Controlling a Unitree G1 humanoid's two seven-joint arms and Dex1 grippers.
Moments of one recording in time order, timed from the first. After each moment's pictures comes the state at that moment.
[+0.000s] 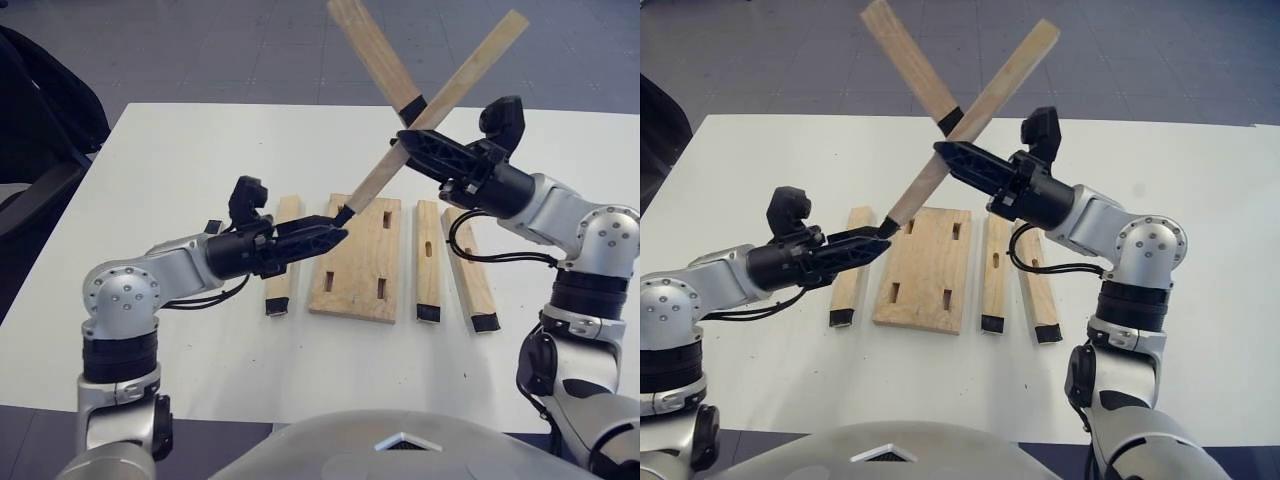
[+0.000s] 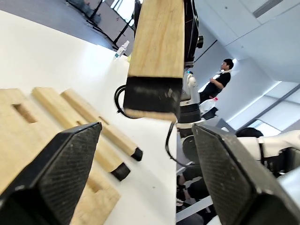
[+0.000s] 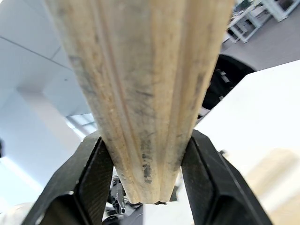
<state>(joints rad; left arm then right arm) -0.14 0.62 0.15 -0.27 -1.22 1.06 -0.70 -0.54 -0.35 -0.27 0.06 1.29 1.17 0.54</state>
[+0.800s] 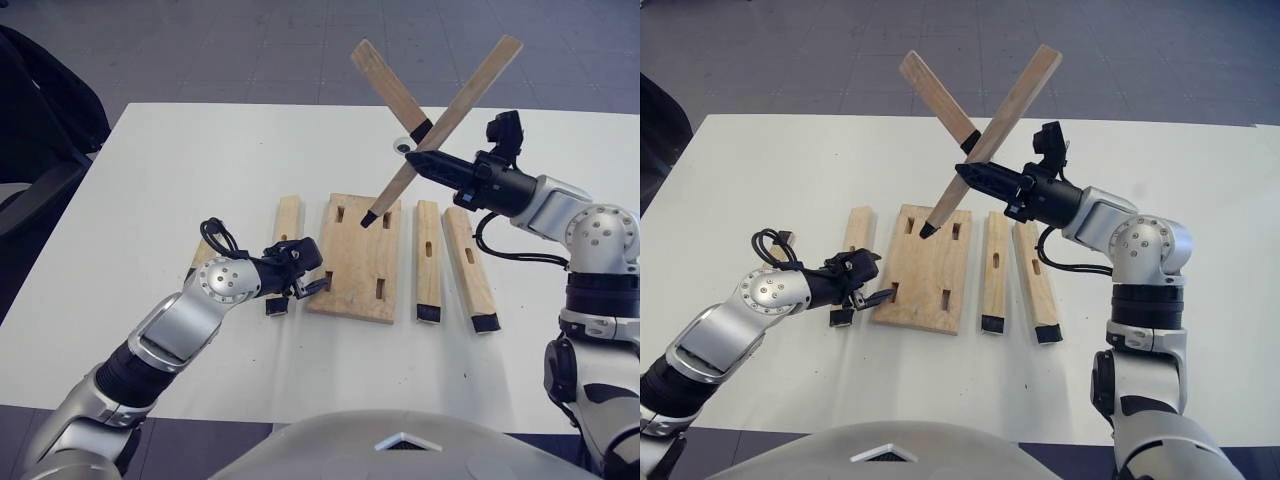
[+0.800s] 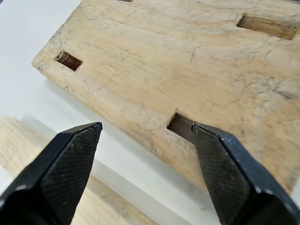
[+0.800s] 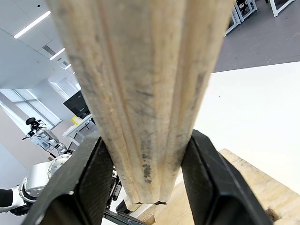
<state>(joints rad) -0.16 0.77 -0.44 -0.47 -0.15 0.73 -0.59 -0.52 -0.44 -0.14 0.06 0.96 0.99 0.76</state>
